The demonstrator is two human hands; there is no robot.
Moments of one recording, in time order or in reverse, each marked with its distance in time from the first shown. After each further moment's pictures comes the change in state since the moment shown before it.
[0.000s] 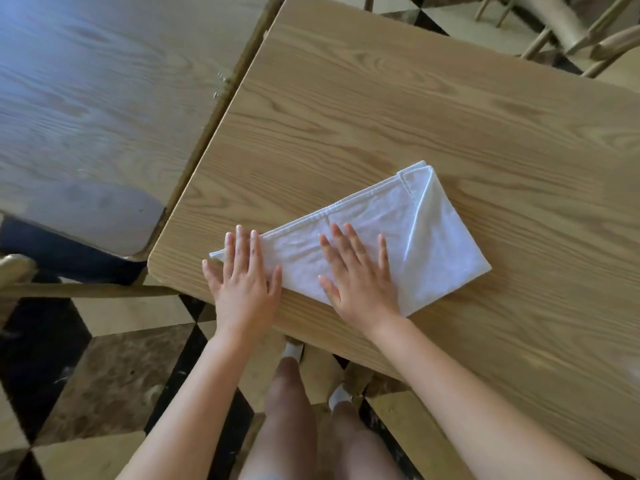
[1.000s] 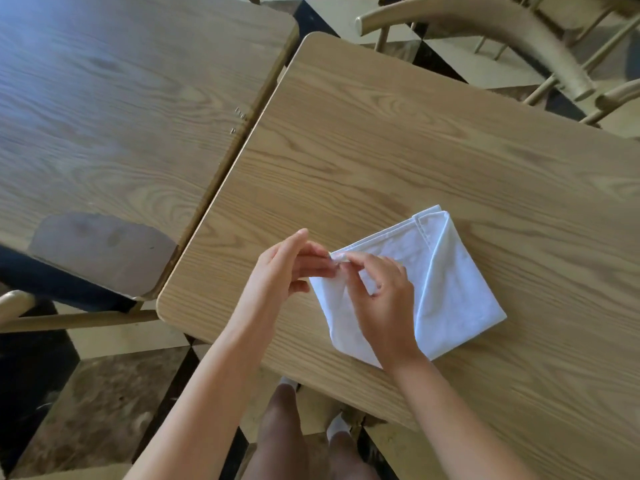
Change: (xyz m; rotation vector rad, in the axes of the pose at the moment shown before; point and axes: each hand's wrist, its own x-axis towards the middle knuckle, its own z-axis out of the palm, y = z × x) left_hand 0.049 0.052 -0.097 -1.350 -0.352 -0.217; right_hand 0.040 -0.029 -0.083 0.811 0.505 0.189
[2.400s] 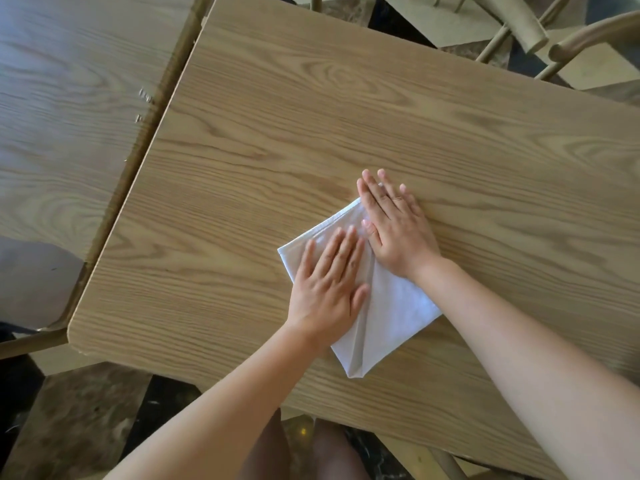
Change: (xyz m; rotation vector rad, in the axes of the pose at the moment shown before) left_hand 0.066 -0.119 0.105 1.492 -0.046 0.812; right_hand 0.075 0.160 -0.068 -0.835 -0.475 -0.150
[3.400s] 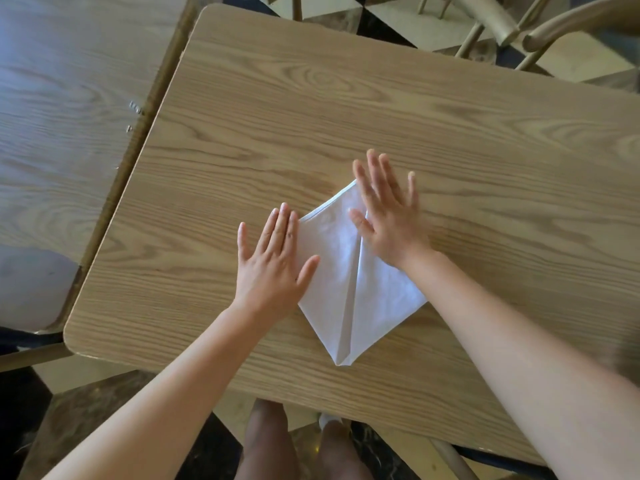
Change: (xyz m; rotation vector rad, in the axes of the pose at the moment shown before) left_hand -0.004 -0.041 -0.027 0.045 -0.013 -0.209; right_hand -0.010 -0.001 -0.009 0.124 0.121 0.119
